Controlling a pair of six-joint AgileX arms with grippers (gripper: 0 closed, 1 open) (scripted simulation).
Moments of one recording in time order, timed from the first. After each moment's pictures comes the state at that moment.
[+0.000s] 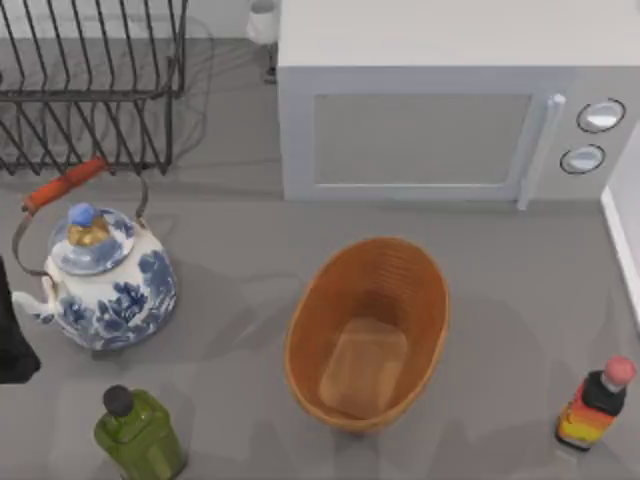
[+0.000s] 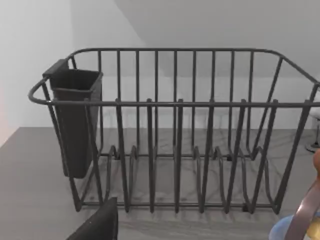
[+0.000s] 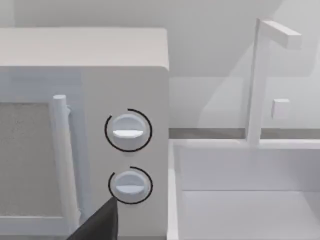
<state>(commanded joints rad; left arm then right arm) 0.00 0.00 0.00 0.00 0.00 0.00 0.00 0.00 0.00 0.00 0.00 0.00</state>
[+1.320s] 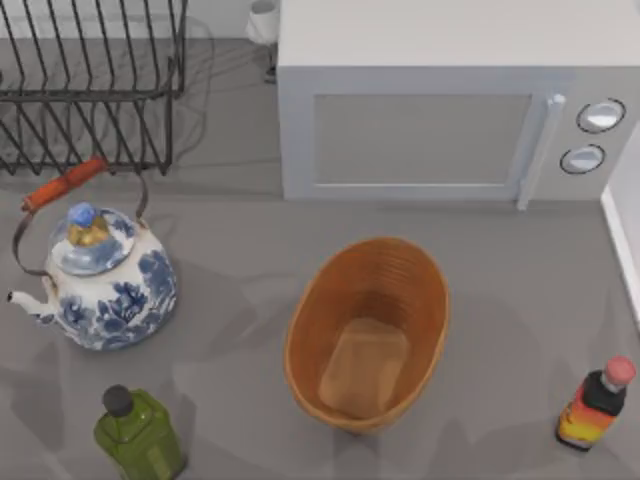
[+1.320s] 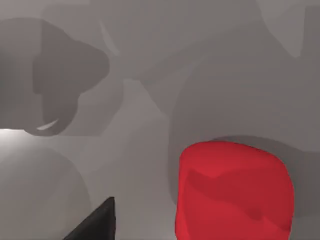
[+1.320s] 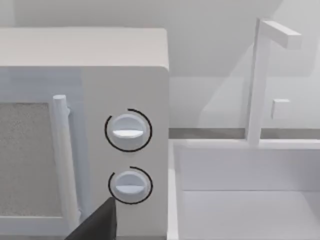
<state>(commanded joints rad) 0.37 1.52 0.94 -0.68 0.18 0.56 0.00 0.00 0.00 0.00 0.00 0.00</state>
